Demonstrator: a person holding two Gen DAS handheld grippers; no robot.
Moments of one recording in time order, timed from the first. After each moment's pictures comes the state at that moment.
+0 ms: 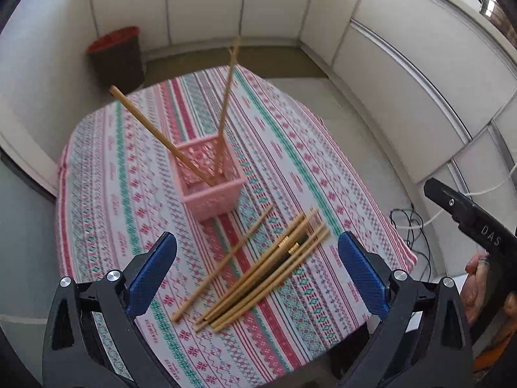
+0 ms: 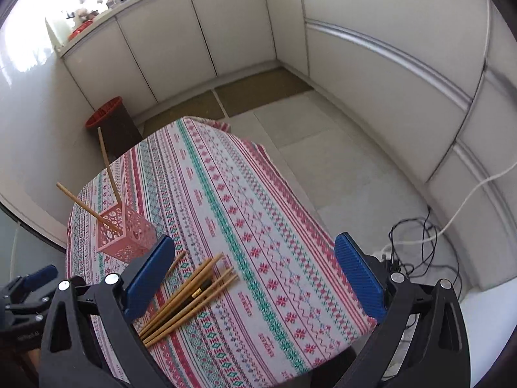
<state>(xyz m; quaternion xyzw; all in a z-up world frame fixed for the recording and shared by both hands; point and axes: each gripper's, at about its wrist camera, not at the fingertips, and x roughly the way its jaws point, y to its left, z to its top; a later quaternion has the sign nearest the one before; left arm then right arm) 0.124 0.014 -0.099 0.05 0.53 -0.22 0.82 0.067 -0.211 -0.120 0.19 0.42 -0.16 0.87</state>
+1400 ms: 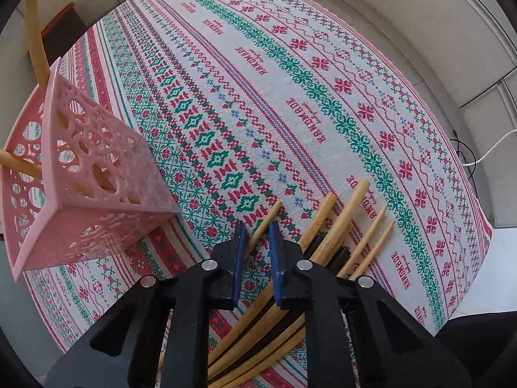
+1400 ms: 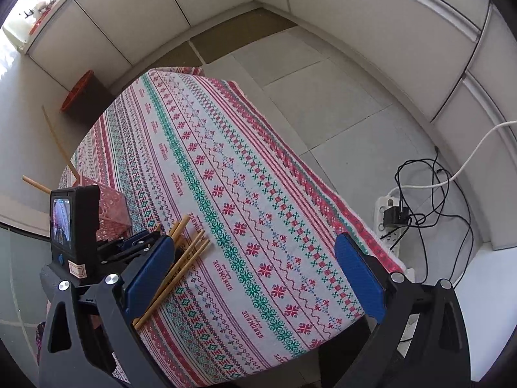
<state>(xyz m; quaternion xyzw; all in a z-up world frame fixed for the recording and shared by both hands) 0.196 -0.071 -0.264 0.20 0.60 -0.21 0.74 0.080 -0.242 -0.191 0.25 0.52 -0.16 0.80</state>
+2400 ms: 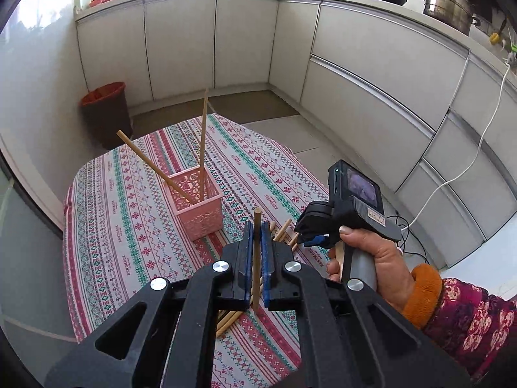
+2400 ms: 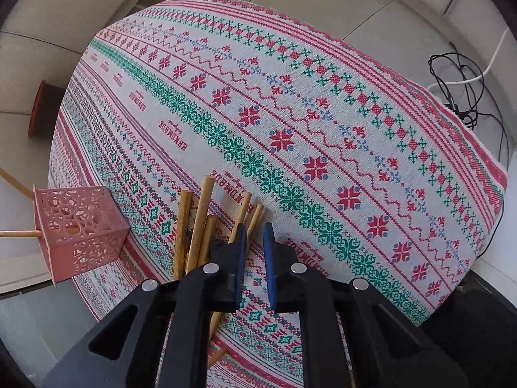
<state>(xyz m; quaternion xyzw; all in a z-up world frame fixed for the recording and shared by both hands) 0.056 0.037 -0.073 0.07 0.39 -0.27 0.88 0.143 -0.182 -0.288 0.39 0.60 -0.19 0.67</state>
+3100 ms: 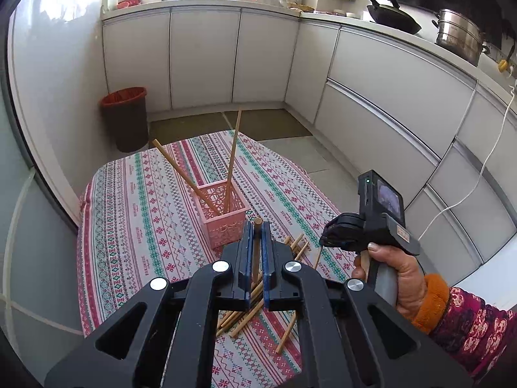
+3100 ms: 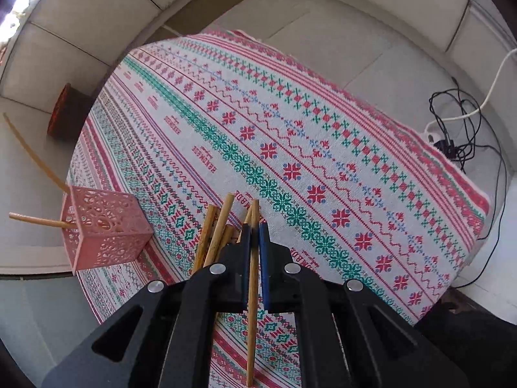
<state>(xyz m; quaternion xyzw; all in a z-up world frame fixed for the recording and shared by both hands) 0.050 0.073 -0.049 0.03 0.37 -0.24 0.90 0.130 -0.183 -0.237 0.35 0.53 -0.18 0.75</state>
